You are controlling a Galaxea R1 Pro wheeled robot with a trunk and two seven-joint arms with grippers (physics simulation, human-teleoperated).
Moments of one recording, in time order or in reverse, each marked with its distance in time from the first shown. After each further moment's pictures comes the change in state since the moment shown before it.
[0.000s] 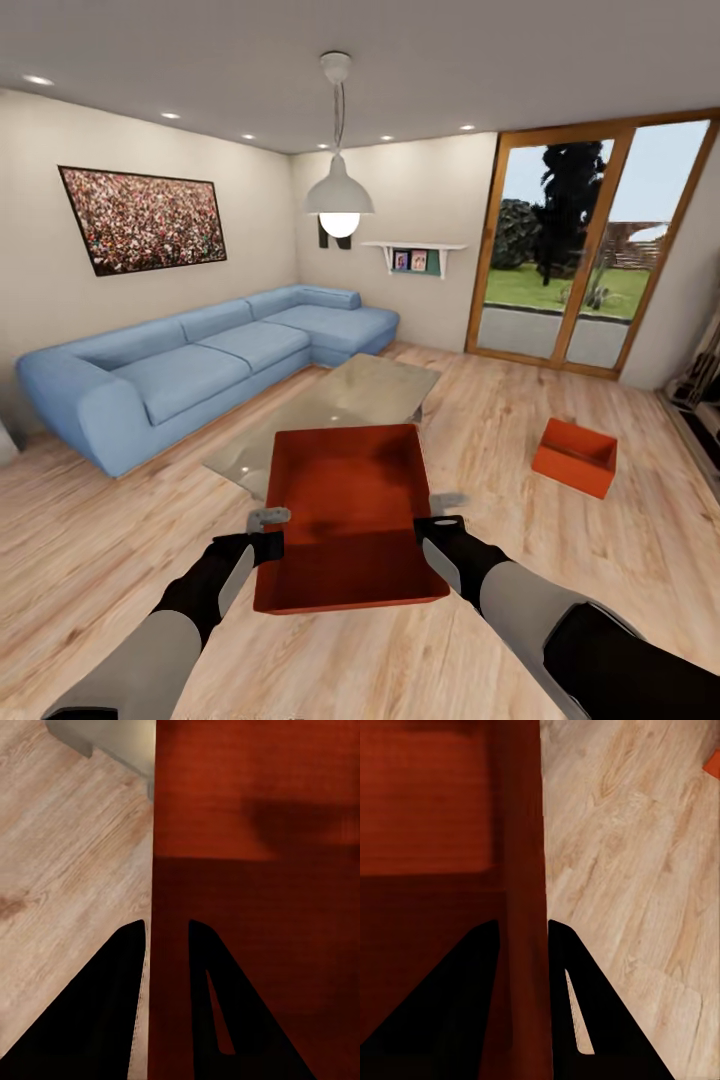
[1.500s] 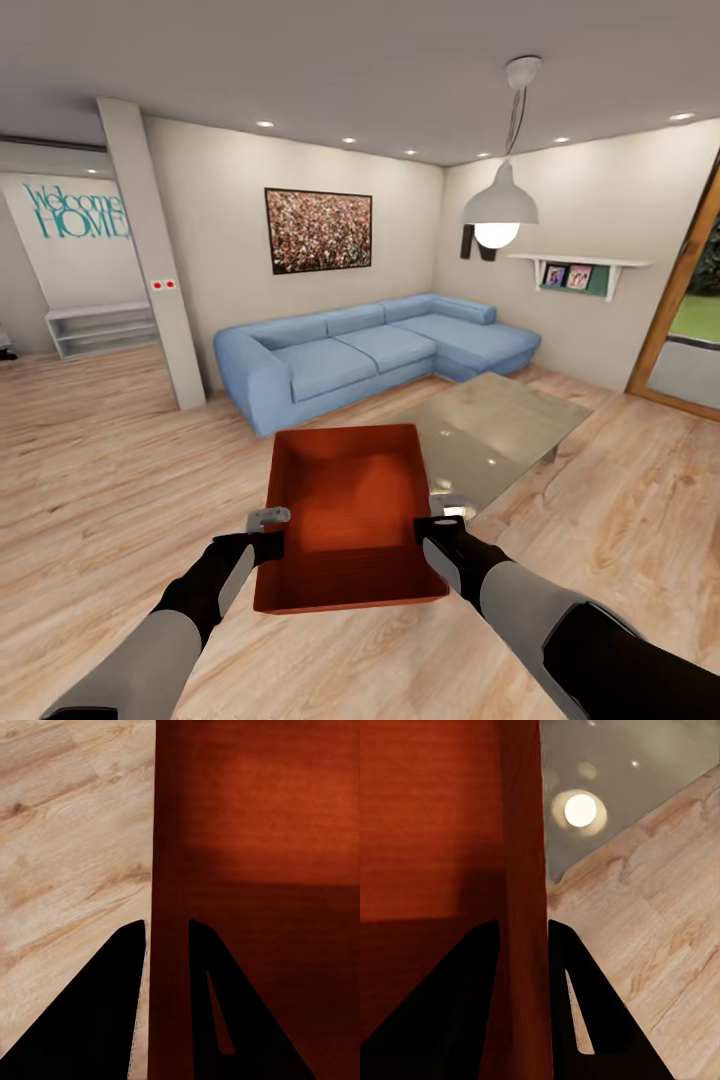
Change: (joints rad) left arm -0.001 0.000 0.000 0.000 0.000 0.000 0.000; right arm -0.001 0.000 0.000 0.000 0.000 0.000 0.000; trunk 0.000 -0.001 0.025
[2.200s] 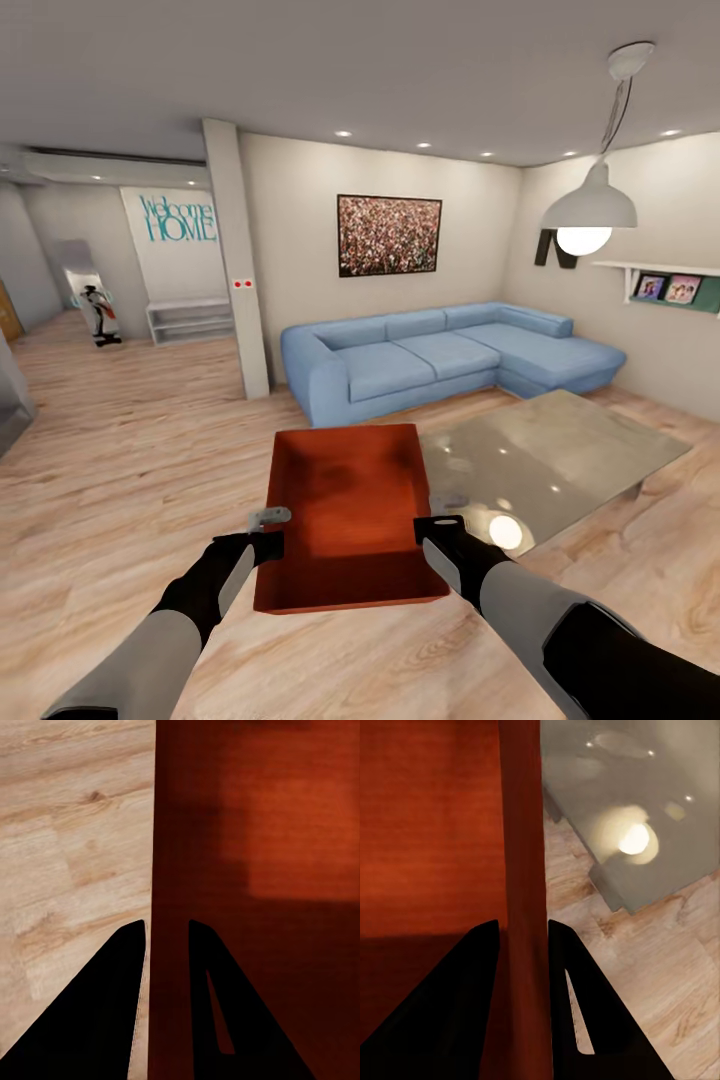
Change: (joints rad) left arm 0.000 0.000 0.000 0.000 0.000 0.000 0.000; right arm 0.000 0.000 0.000 0.000 0.000 0.000 0.000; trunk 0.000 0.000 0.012
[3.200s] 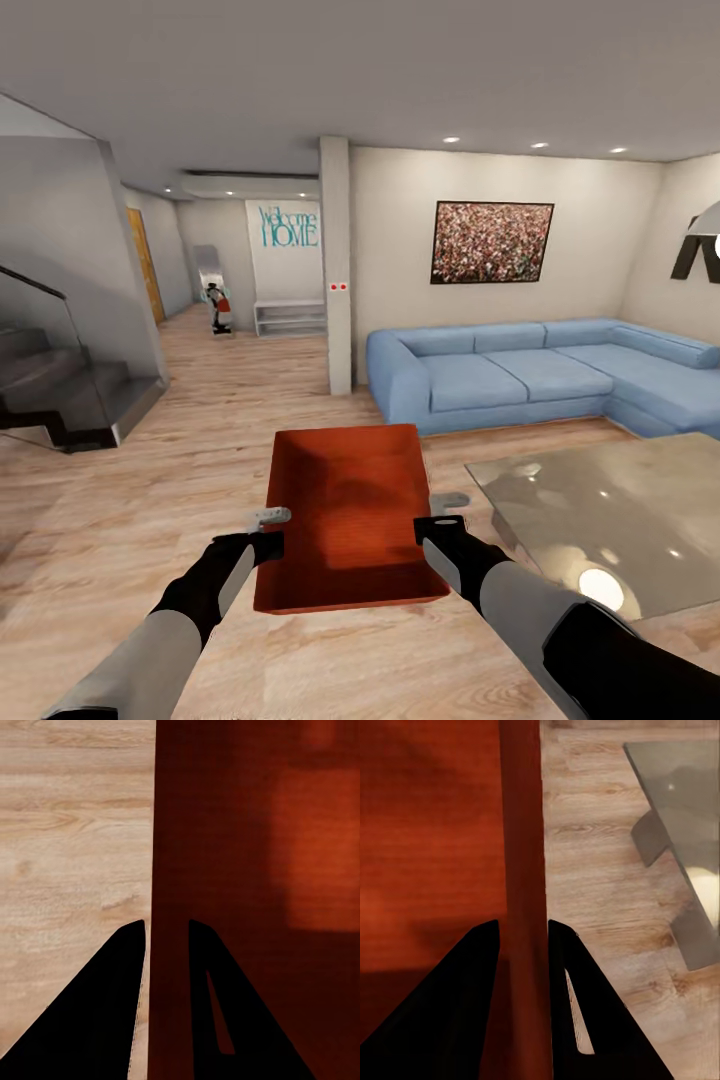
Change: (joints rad) left arm 0.000 0.000 0.000 0.000 0.000 0.000 0.000; right arm 0.000 0.000 0.000 0.000 0.000 0.000 0.000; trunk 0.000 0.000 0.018
